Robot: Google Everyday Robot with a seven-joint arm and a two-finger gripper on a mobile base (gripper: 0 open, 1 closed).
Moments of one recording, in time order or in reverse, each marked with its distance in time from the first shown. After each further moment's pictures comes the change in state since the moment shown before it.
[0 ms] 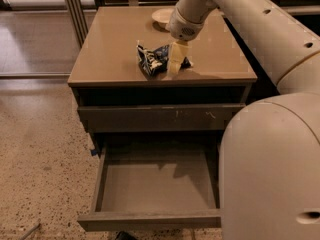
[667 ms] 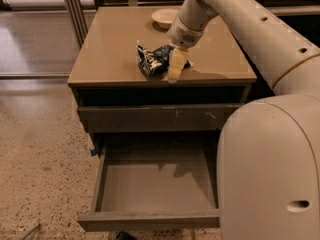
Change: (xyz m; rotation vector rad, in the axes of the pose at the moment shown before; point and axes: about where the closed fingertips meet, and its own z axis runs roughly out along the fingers) arm 0.007 0.005 0.024 -0.047 -0.027 0.009
